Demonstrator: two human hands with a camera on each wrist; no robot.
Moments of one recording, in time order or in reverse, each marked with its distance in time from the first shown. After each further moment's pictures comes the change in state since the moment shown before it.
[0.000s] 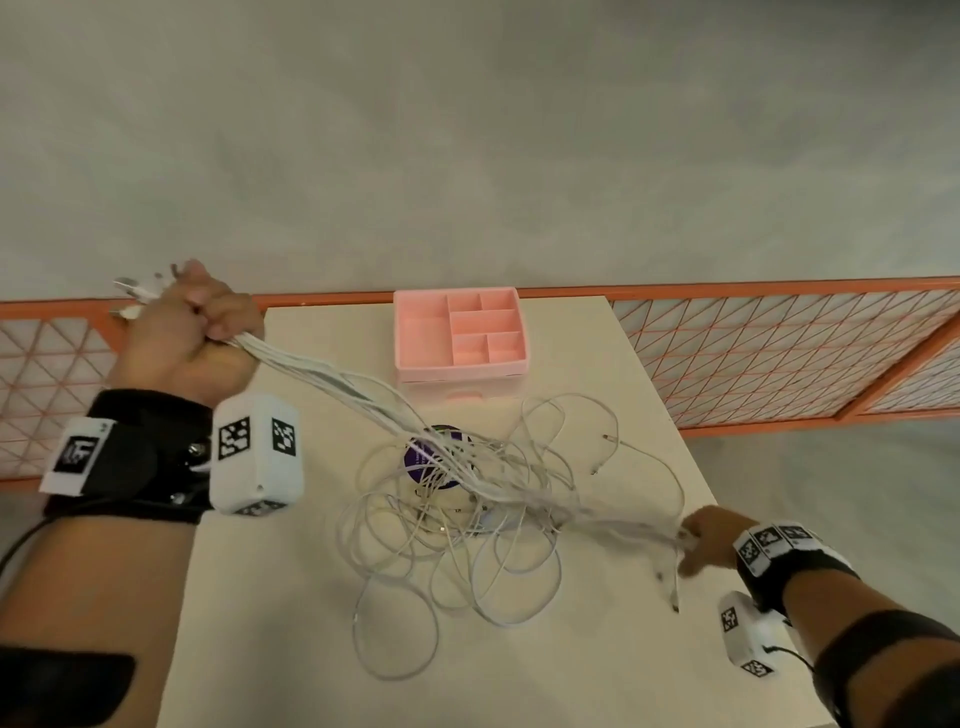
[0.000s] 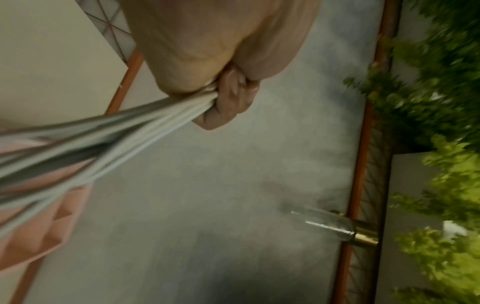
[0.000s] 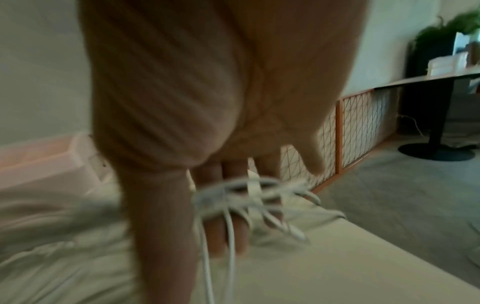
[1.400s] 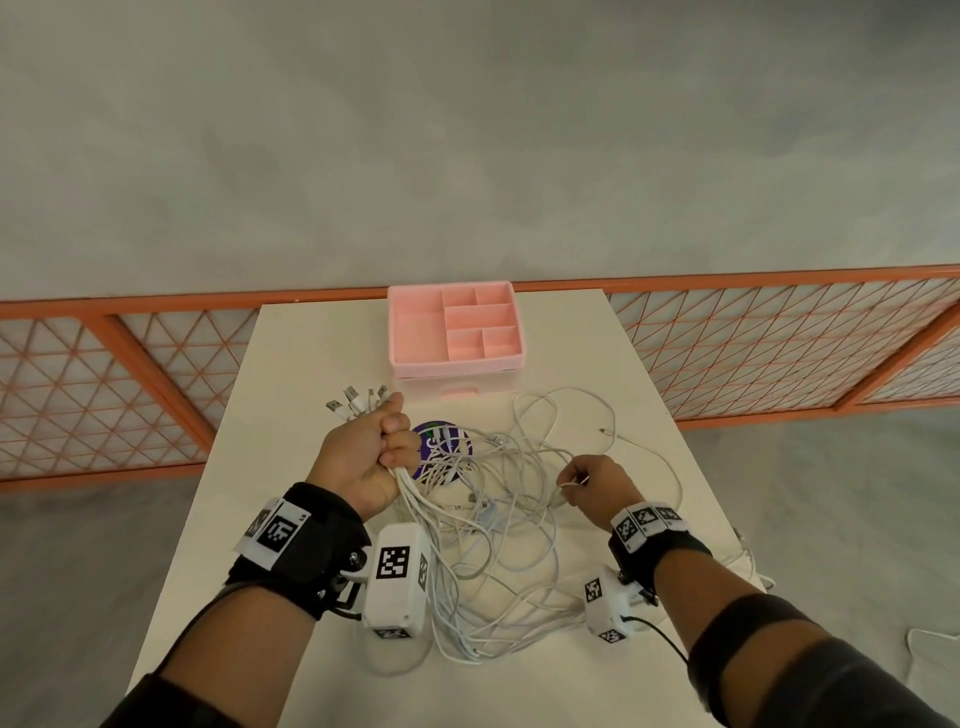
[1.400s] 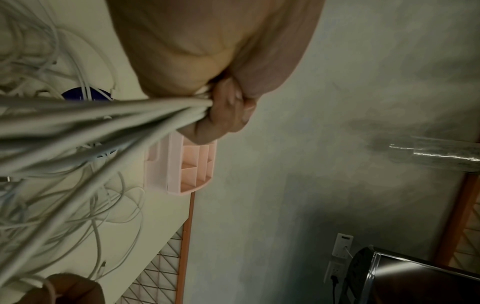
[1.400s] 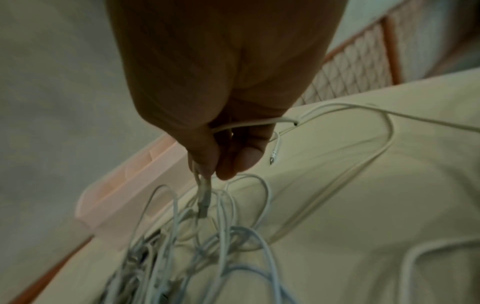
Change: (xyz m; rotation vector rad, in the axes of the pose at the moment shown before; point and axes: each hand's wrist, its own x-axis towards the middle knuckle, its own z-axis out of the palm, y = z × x) left_hand -0.038 -0.146 -0.050 0.378 0.208 -0.427; right_hand 0.013 -0.123 0.017 0.503 0.398 -0.352
